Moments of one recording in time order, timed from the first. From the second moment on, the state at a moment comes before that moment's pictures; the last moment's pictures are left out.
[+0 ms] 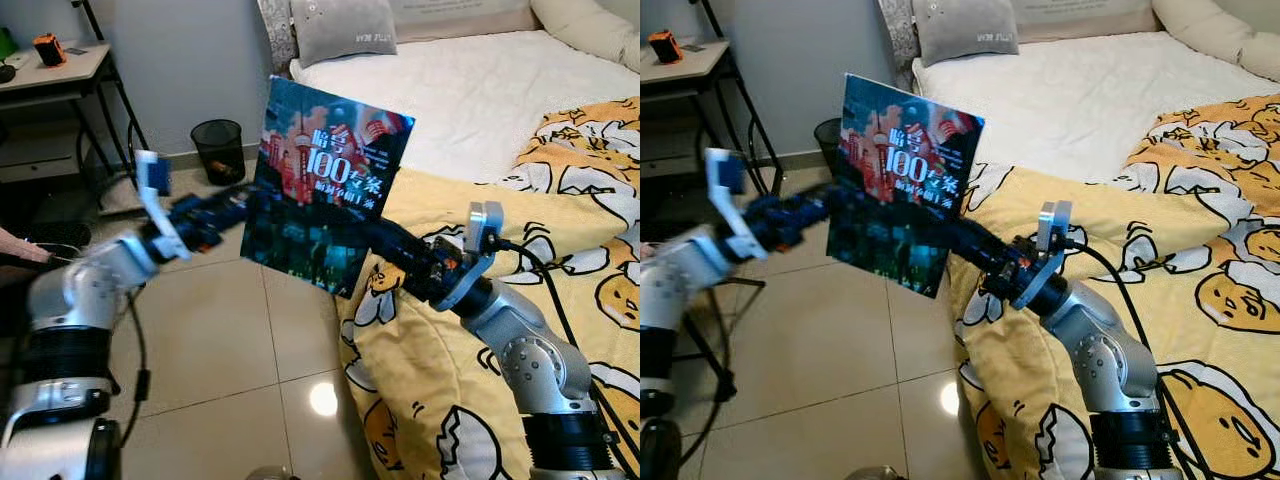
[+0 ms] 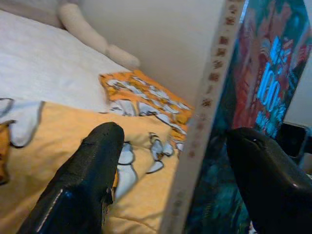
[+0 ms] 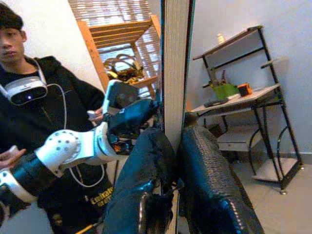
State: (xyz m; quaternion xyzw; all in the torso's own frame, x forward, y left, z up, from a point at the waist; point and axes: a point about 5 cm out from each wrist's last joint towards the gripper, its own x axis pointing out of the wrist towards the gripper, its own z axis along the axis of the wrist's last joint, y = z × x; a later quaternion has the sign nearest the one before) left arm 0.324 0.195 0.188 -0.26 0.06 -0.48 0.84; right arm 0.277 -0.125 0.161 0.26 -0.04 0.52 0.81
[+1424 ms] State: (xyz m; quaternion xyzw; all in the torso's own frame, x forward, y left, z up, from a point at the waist) left arm 0.312 0.153 0.167 -0.28 0.10 -0.54 0.78; right arm 0.284 -0.149 0.152 0.26 -0.02 0.49 0.83
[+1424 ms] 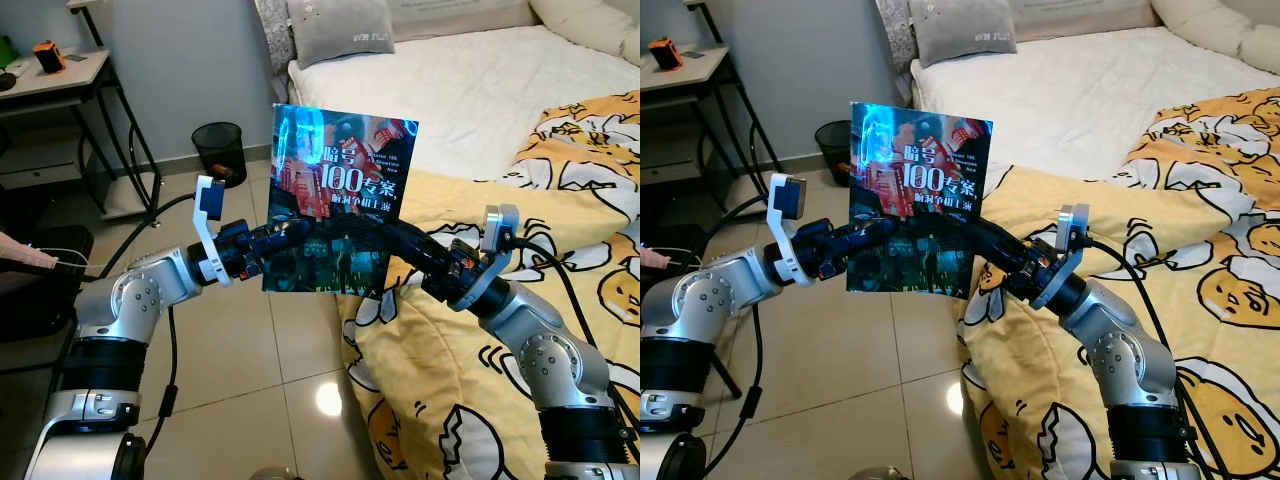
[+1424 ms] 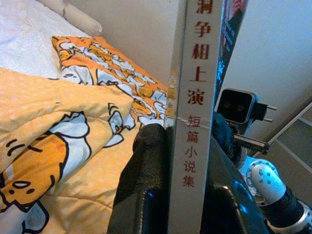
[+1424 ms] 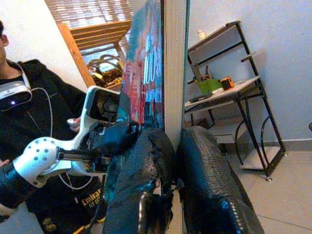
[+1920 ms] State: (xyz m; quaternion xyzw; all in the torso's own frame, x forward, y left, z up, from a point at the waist) left arm 0.326 0.115 0.153 -0.30 0.12 -0.56 0.76; right arm 0.276 -0.181 0.150 0.23 -0.02 0.45 0.86
